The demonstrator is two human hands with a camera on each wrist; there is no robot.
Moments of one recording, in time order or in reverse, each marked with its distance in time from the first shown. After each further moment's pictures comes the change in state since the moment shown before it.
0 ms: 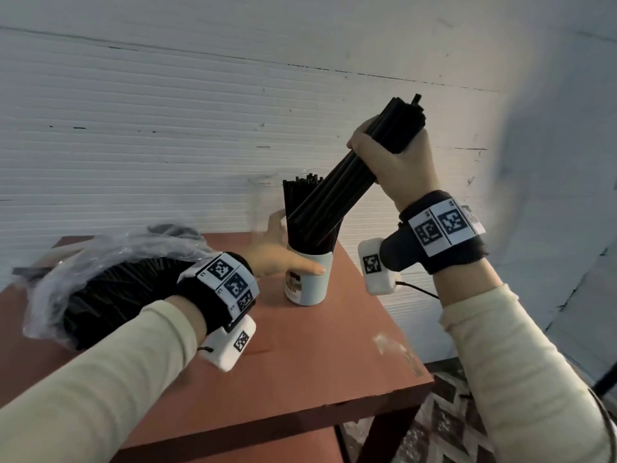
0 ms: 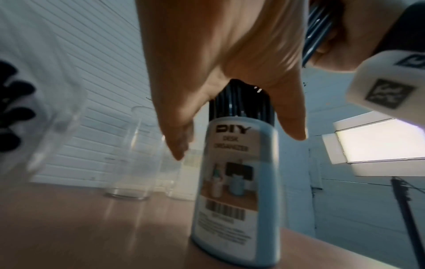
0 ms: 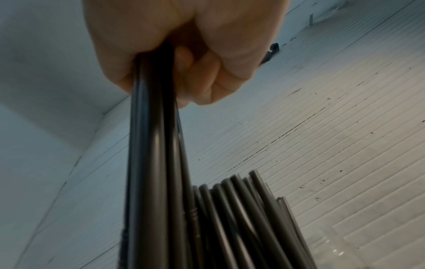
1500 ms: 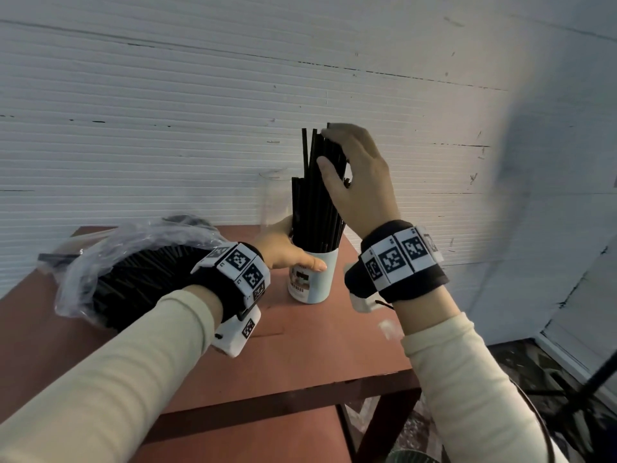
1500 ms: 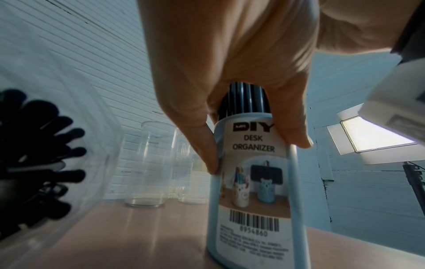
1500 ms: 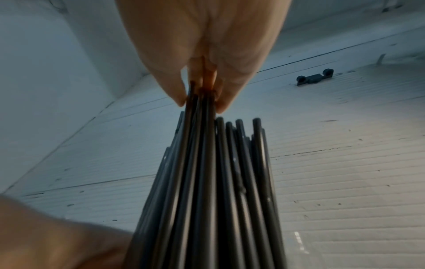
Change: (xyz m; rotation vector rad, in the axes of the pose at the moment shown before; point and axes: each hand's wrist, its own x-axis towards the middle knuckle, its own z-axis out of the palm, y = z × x) left_hand -0.010 -0.005 -0.011 0.251 0.002 0.001; right_hand -0.031 0.019 0.048 -0.408 0.011 -0.389
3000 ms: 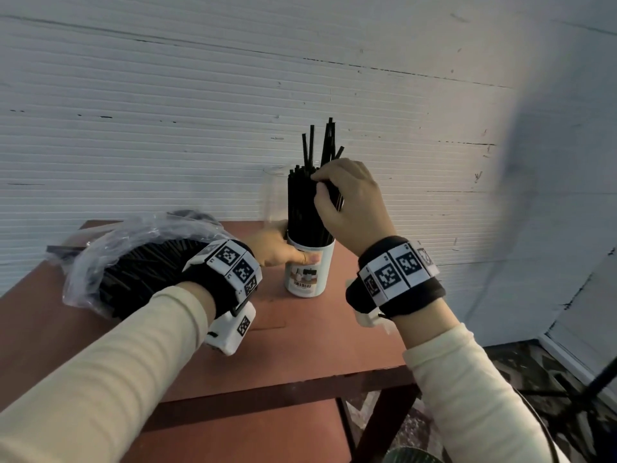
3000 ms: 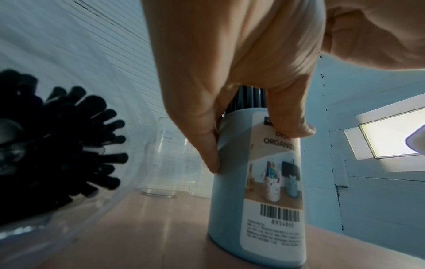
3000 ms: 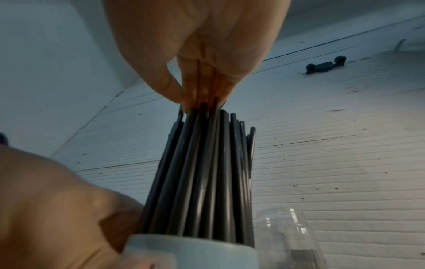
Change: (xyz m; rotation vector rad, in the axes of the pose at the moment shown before) left_hand -0.015 -0.003 -0.007 -0.093 -0.084 0.041; right_hand -0.028 0.003 0.011 -0.075 -0.093 -0.054
